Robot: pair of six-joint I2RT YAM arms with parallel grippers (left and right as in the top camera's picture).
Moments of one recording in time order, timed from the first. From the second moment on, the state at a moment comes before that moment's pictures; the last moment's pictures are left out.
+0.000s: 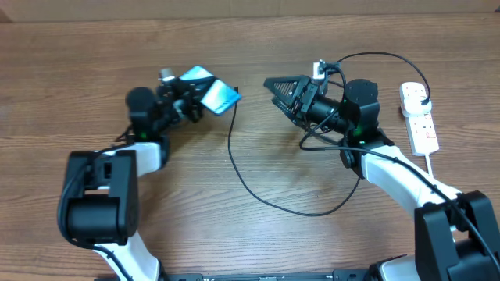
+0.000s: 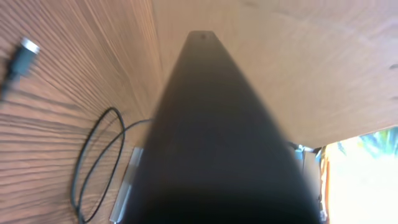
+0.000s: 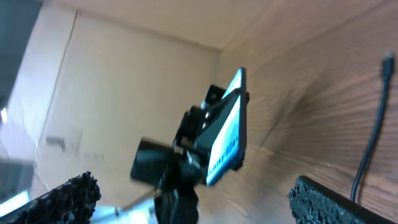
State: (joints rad) left arm 0.01 1.92 0.81 0.98 0.85 -1.74; right arm 0.28 1.60 0.82 0.62 -0.80 1.16
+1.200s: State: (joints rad) left arm 0.31 1.92 0.86 0.88 1.20 -1.73; right arm 0.55 1.62 1.04 0.05 -0.05 0.52
